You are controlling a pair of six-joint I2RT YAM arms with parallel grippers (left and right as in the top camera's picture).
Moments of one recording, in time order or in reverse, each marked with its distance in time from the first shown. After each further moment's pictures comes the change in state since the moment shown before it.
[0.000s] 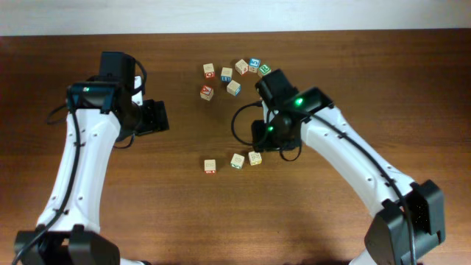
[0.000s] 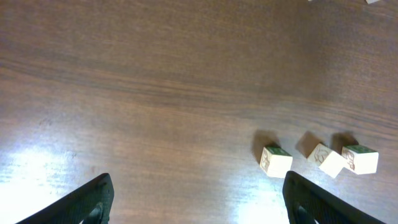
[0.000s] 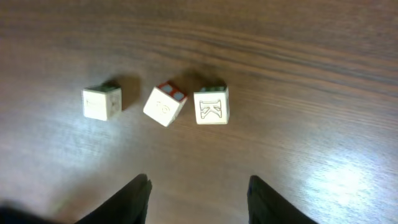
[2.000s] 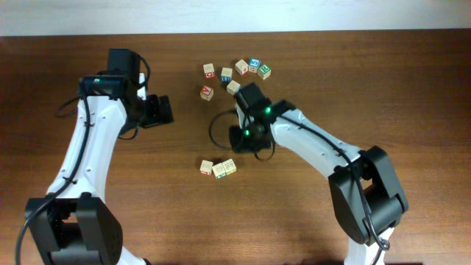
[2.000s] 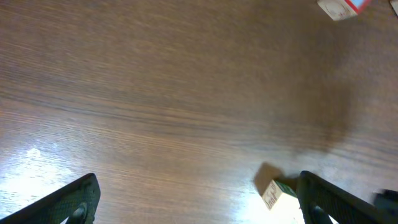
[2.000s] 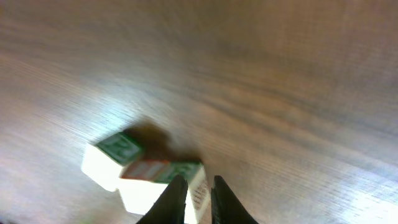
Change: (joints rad) left arm 0.019 0.117 0.000 0.104 -0.017 0.004; right arm 0.049 0.223 -0.009 0.299 -0.137 -0.003
